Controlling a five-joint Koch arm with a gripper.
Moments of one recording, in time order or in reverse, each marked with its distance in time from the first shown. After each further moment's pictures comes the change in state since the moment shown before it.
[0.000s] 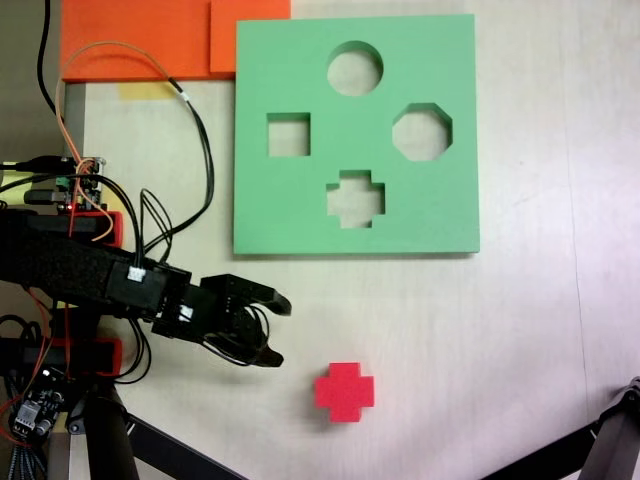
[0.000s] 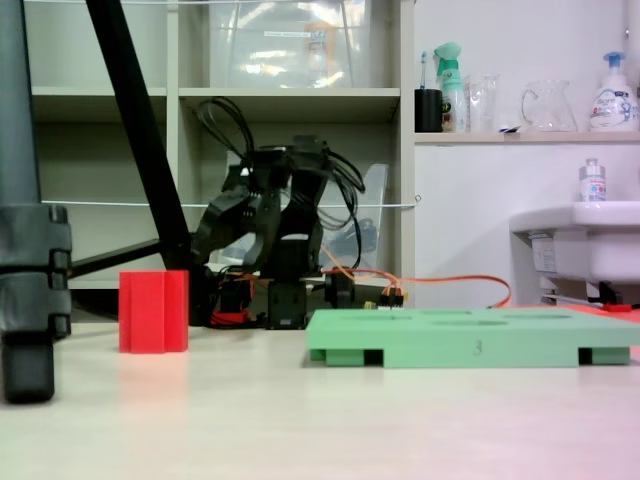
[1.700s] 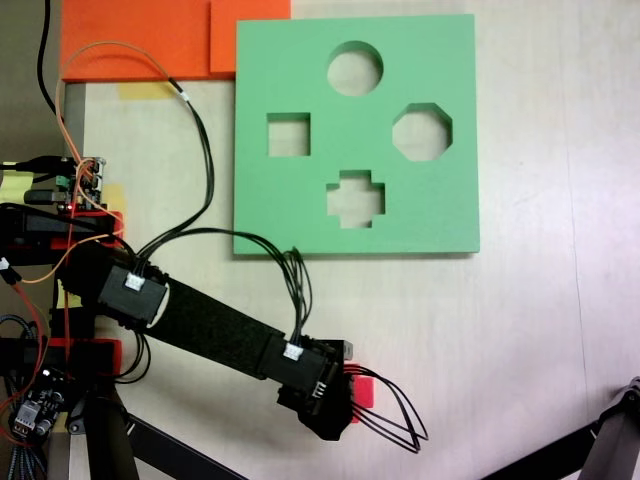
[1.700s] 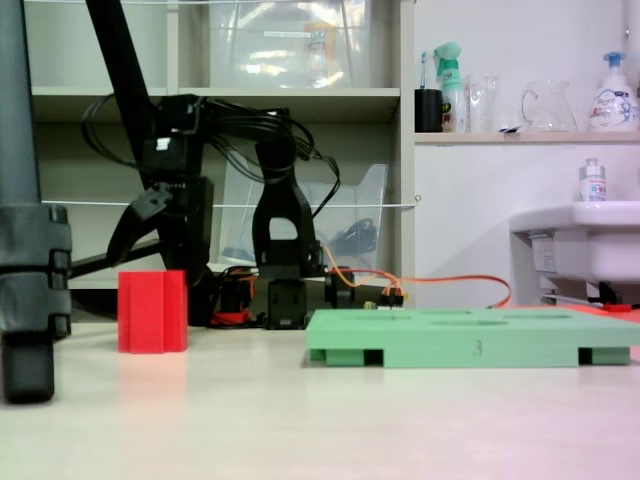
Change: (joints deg) arm 8.7 -57.0 -62.8 39.6 -10.9
